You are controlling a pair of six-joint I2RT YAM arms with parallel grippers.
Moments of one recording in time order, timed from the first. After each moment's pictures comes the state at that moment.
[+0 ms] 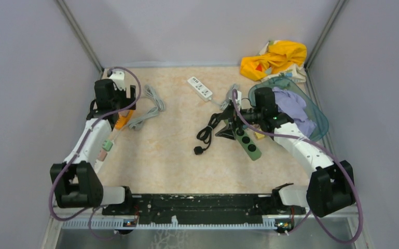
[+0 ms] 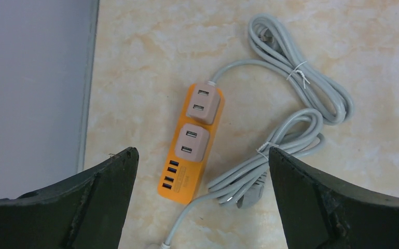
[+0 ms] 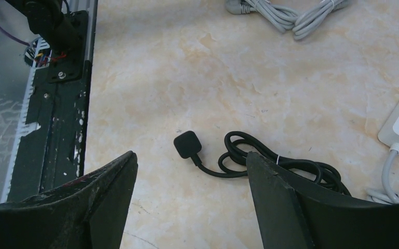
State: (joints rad) left arm -0.02 1.27 0.97 -0.14 -0.11 0.17; right arm 0.34 1.26 0.92 -0.21 -1.04 -0.41
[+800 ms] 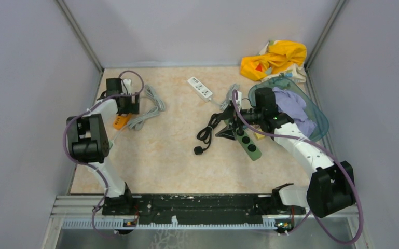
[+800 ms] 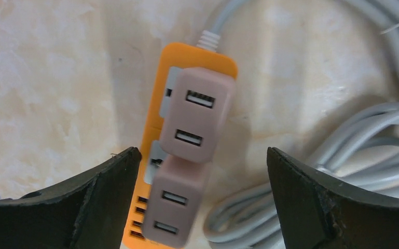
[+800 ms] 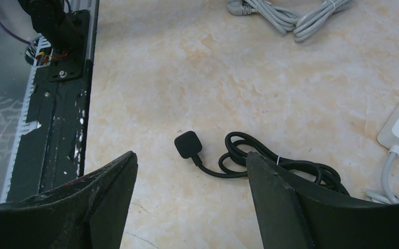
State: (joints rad) left arm 0.09 1.83 1.22 -0.26 -0.02 0.14; right arm 0.34 1.26 0.92 -0.21 -1.05 -0.42
